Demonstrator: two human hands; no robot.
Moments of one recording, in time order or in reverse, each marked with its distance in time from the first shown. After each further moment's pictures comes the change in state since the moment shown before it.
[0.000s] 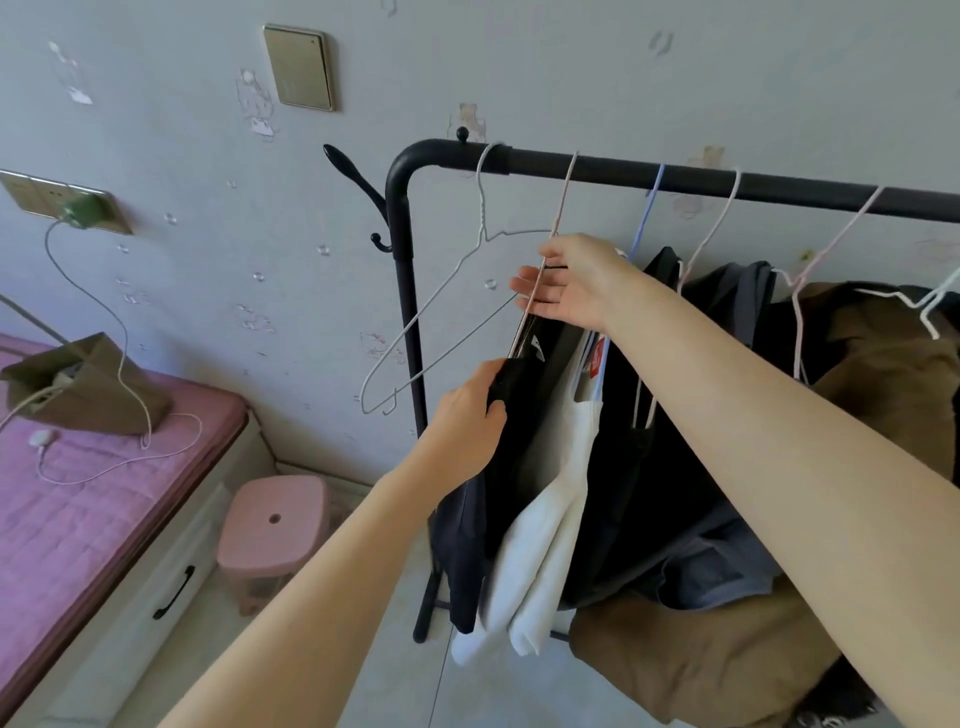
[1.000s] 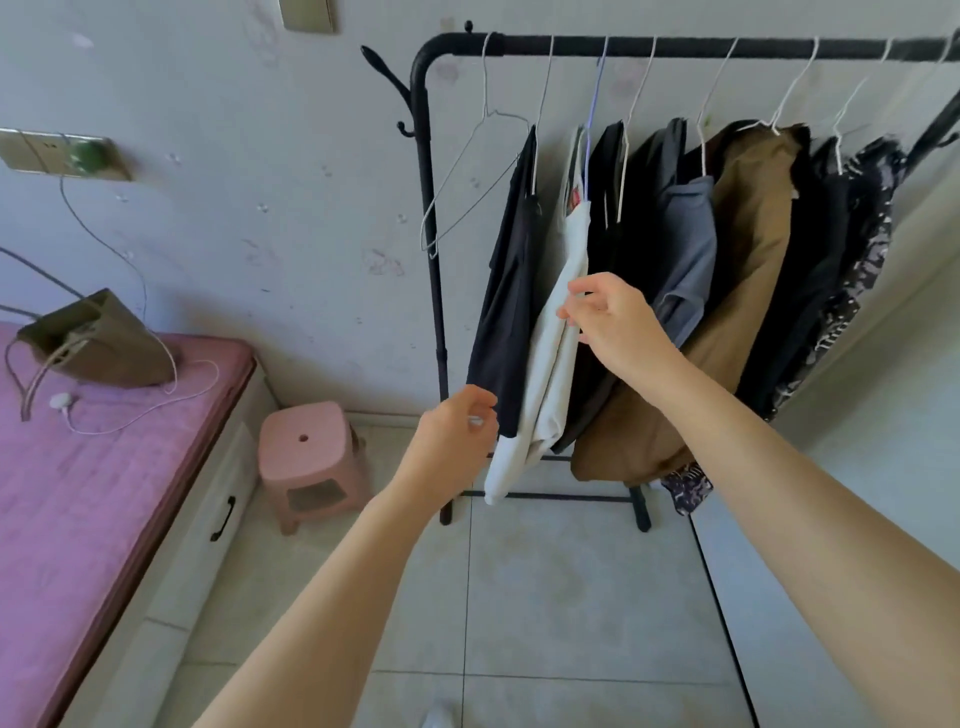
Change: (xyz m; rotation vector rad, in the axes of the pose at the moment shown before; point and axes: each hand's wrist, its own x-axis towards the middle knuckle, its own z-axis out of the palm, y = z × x) left_hand -0.289 -0.092 -0.032 -0.028 -0.123 -0.028; right_hand -0.300 0.191 0.025 -0.735 0.269 -0.345
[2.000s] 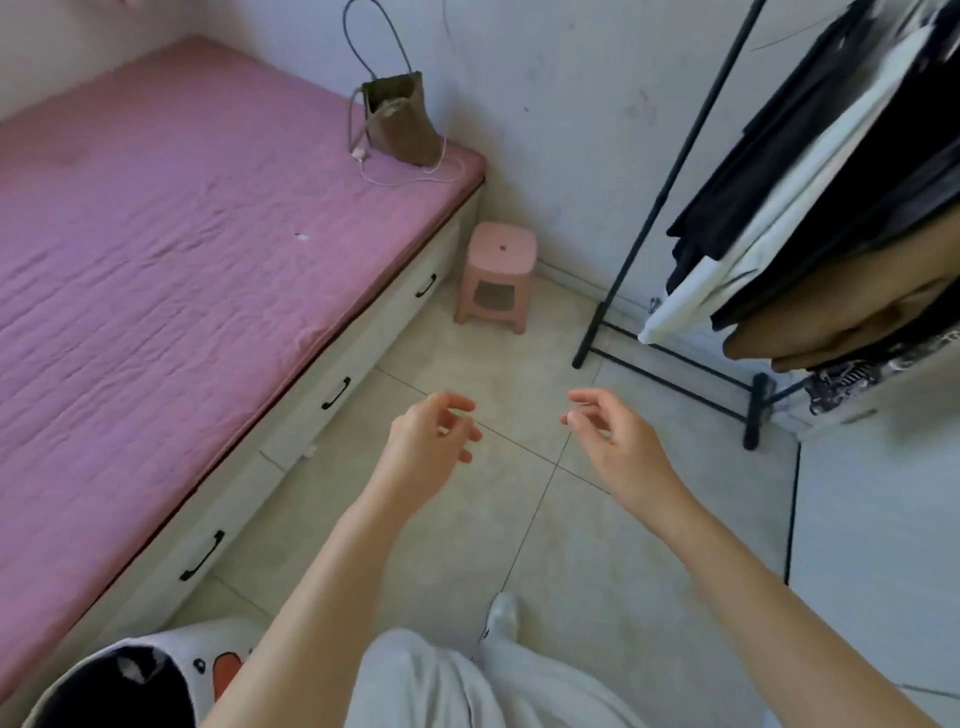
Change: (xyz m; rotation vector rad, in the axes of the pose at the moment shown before) left_hand -0.544 -0.202 -0.053 -0.243 0.356 -0.408; right_hand -0.531 -0.002 0.203 0.010 -0.516 -0.012
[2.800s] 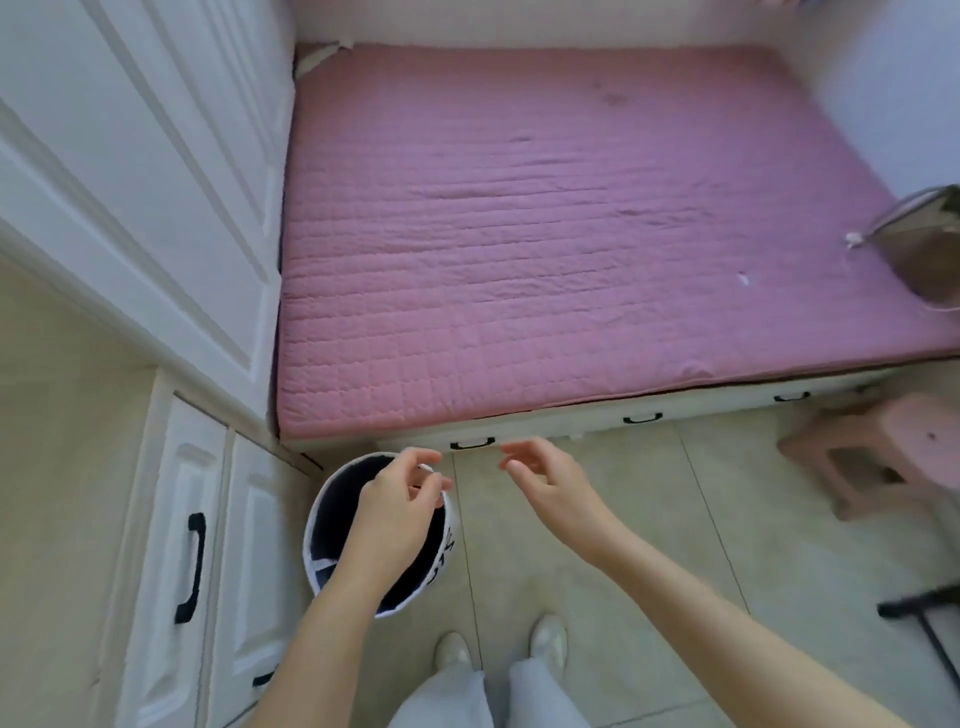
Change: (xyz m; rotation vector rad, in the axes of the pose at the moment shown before) left_hand -0.234 -0.316 -0.299 -0.379 0.799 -0.481; right_hand -0.089 -0.156 0.515 -0.278 -0.957 -0.346
